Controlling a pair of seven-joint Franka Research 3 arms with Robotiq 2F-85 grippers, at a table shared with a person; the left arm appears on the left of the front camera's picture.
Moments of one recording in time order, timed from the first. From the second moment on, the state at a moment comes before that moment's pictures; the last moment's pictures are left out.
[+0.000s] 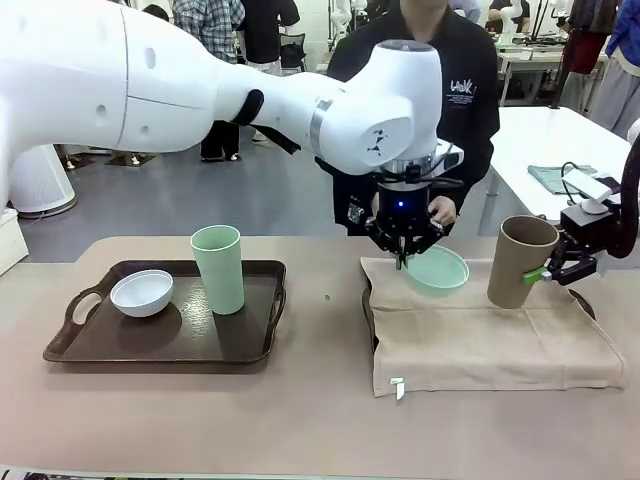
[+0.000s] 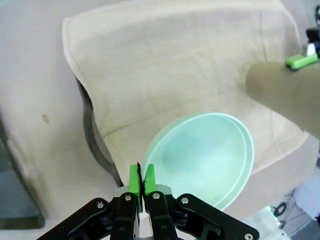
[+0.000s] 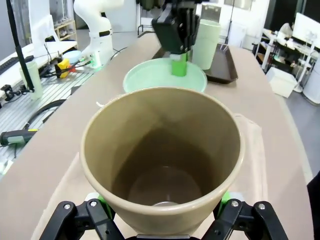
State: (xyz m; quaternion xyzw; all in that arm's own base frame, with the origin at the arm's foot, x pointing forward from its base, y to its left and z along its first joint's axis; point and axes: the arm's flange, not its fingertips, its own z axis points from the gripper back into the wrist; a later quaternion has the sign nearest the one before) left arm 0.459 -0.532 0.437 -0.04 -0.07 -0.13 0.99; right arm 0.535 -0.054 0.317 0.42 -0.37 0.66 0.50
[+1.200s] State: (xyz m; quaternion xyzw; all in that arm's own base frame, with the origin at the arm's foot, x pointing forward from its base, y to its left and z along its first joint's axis) left arm 0.489 -0.535 0.370 -0.05 -0.06 -0.12 0.99; right arm 0.538 -0.055 0.291 0.43 -0.37 0.65 0.50
